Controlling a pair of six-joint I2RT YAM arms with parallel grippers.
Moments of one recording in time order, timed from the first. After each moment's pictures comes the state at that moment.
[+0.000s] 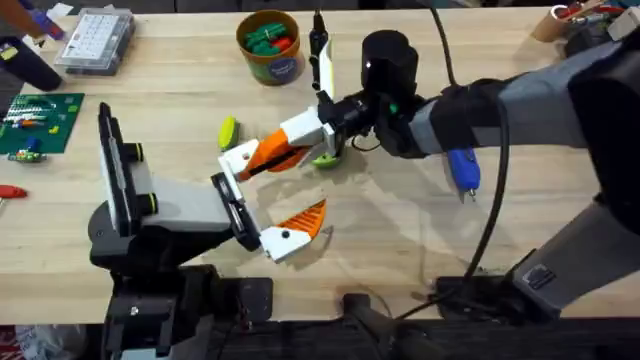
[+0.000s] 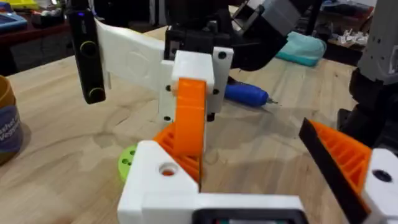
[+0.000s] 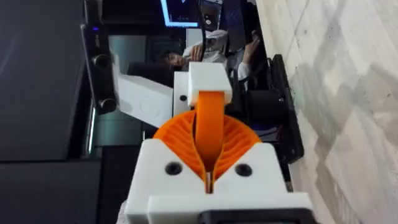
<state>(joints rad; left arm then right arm) 0.06 0.00 0.01 -0.11 1.14 -0.02 0.61 1.90 0.88 0.86 -1.41 1.38</state>
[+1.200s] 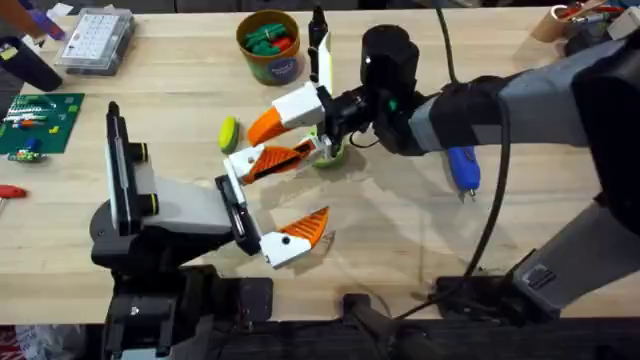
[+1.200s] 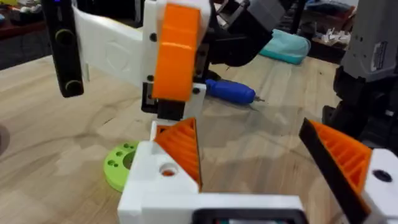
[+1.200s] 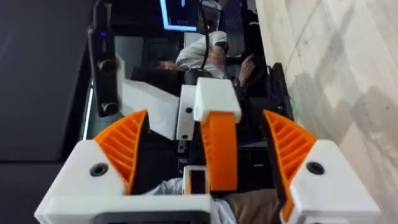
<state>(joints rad) 0.06 0.00 0.01 -0.12 1.18 -0.03 0.61 1.90 0.90 0.87 -1.40 1.36</state>
